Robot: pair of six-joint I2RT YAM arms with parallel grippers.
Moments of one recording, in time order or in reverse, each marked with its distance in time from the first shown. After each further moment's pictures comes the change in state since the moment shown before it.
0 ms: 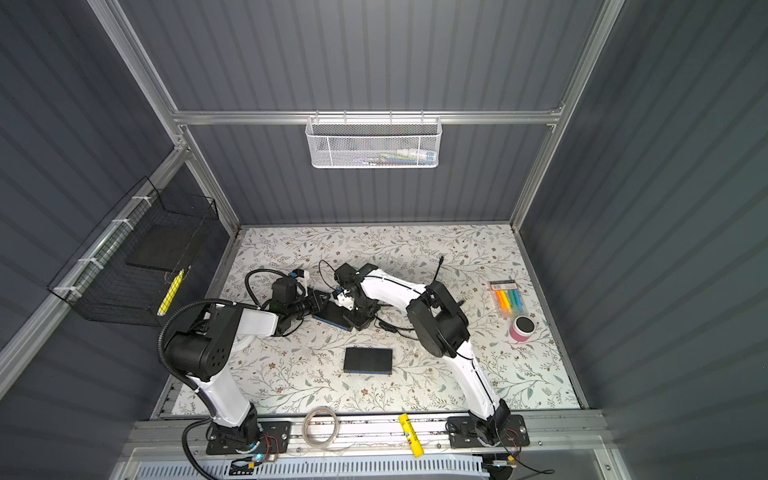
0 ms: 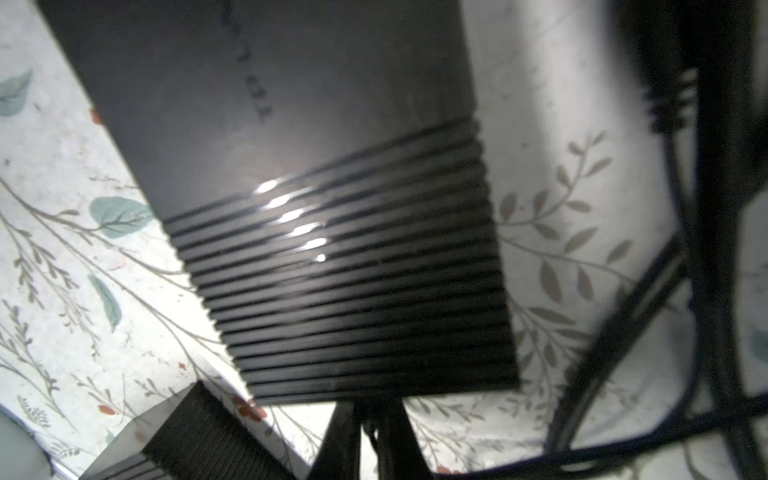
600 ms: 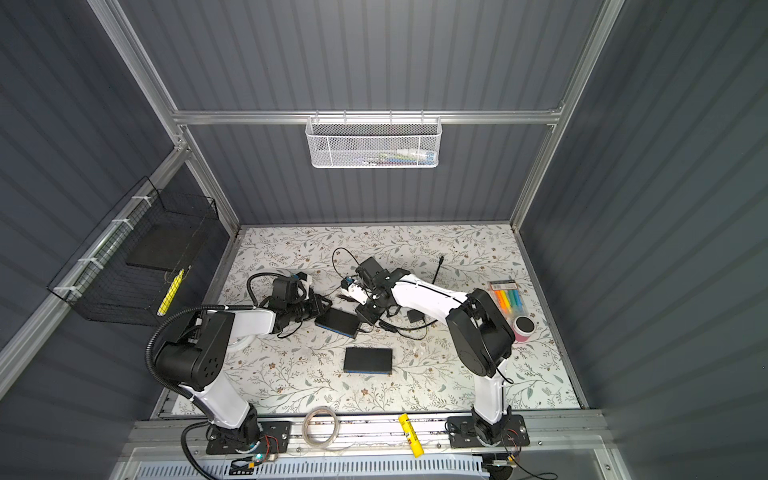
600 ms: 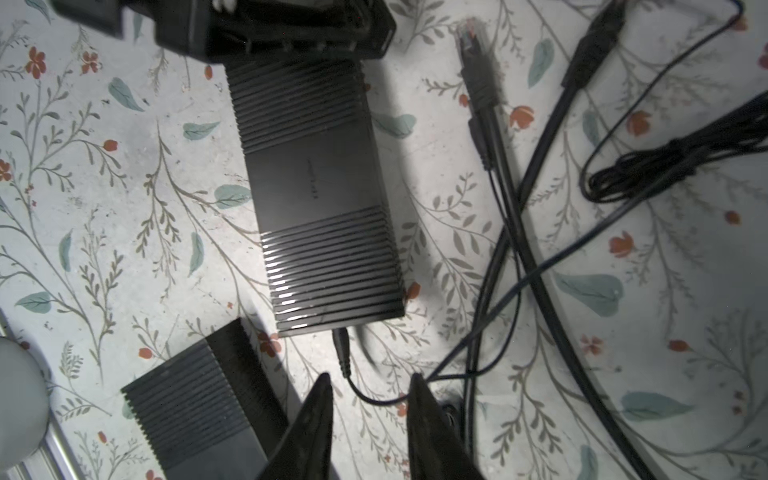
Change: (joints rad) left arm -0.002 -0.066 0.034 -0.237 0.061 0.001; right arm -0.072 -0.333 -0.377 0.301 -0.049 -0.127
